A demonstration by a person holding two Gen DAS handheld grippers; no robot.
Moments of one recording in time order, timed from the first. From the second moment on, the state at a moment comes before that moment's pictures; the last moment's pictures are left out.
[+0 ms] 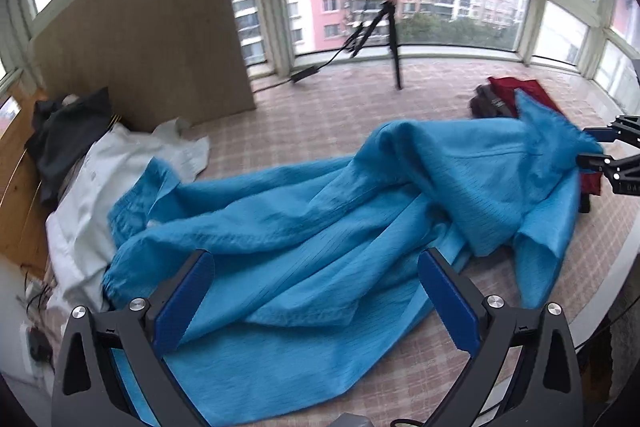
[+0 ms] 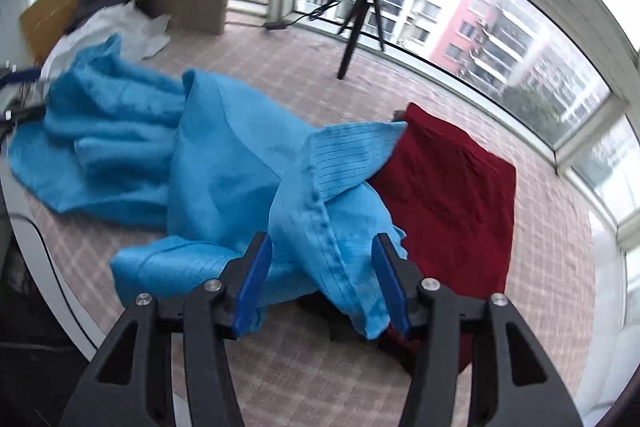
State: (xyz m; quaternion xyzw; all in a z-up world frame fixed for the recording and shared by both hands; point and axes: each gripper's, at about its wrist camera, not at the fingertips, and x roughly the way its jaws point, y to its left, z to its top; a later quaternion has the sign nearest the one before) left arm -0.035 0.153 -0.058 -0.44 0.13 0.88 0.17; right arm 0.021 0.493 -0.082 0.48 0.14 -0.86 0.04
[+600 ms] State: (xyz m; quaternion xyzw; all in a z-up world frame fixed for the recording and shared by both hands) left arm -0.067 0.114 -0.042 -0.42 0.10 0.89 0.14; right arm 0.030 0.513 0.102 0.33 -0.04 -0.93 0.12
